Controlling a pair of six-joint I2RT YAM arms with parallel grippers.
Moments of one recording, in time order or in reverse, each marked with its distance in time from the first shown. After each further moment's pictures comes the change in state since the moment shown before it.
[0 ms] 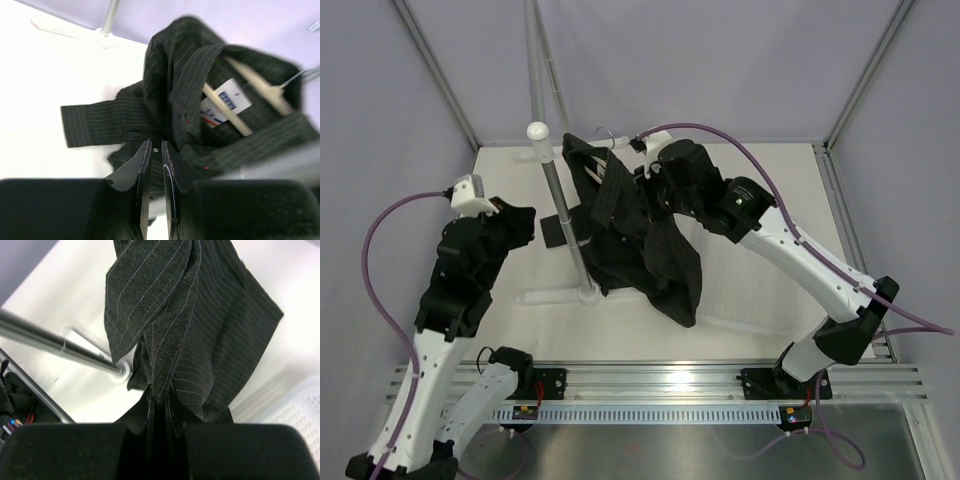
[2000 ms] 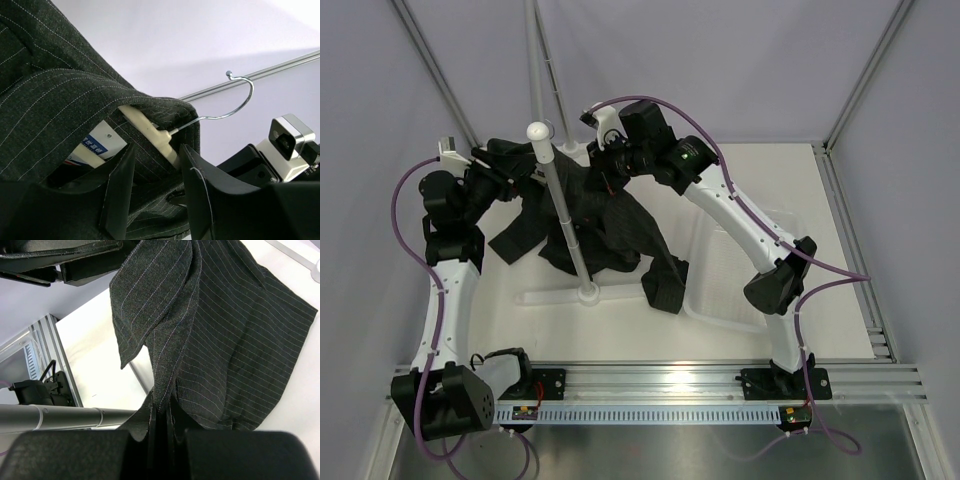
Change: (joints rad) left arm 0.449 0.465 0.034 0.574 0.737 -0.576; right arm -0.107 0.533 0.637 -0.071 -0.503 -0.141
